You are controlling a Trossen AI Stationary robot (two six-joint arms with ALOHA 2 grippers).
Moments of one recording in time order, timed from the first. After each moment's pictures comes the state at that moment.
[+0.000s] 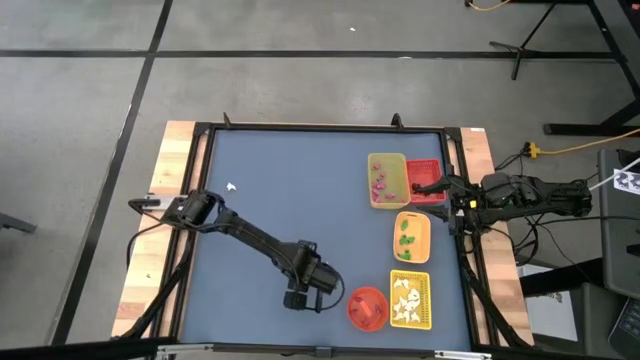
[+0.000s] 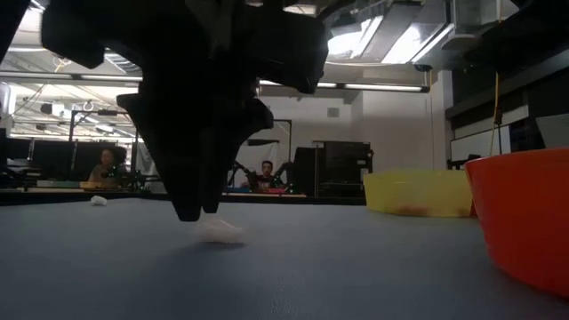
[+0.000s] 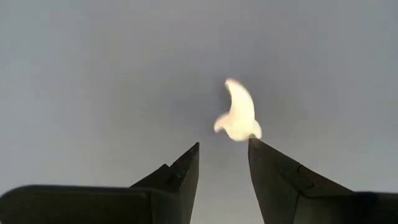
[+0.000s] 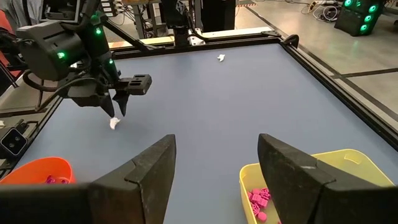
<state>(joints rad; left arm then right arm) -0.39 2.18 1.69 -0.99 -0.02 -0.22 0.15 0.27 0.53 -0.58 0.18 0.14</state>
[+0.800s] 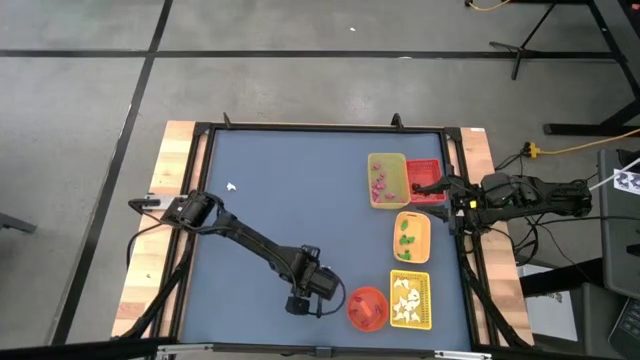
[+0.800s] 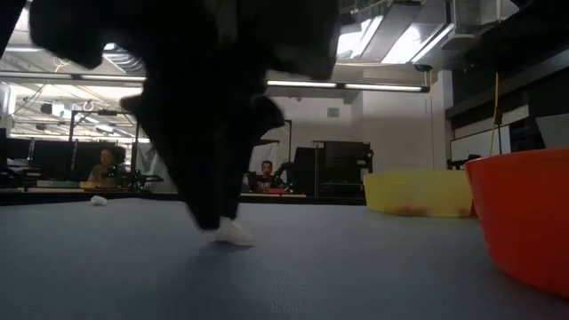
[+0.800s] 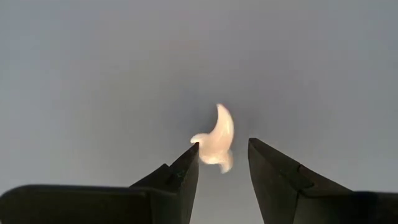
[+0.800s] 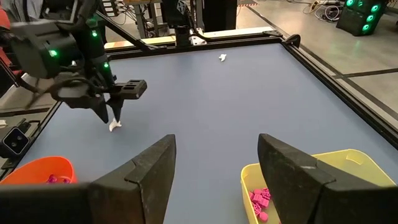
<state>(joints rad) -0.41 2.18 1.66 -0.88 -0.04 -0.22 0.15 0.27 0.53 -0.58 0.17 0.14</state>
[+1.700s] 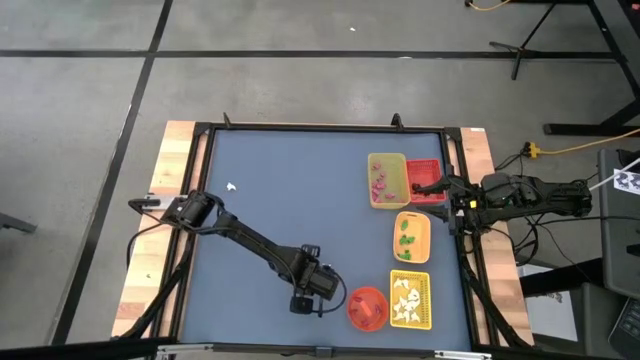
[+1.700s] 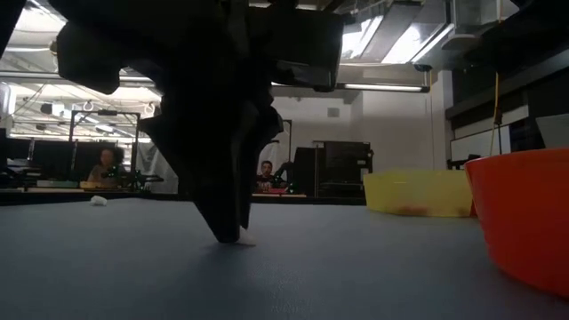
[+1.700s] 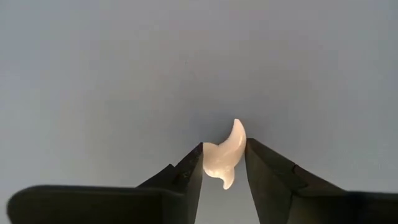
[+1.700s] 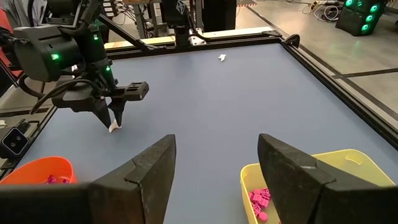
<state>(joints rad) -0.41 2.18 1.63 -0.81 -0.09 -0.29 0.15 0.27 0.53 -0.58 0.18 0.14</state>
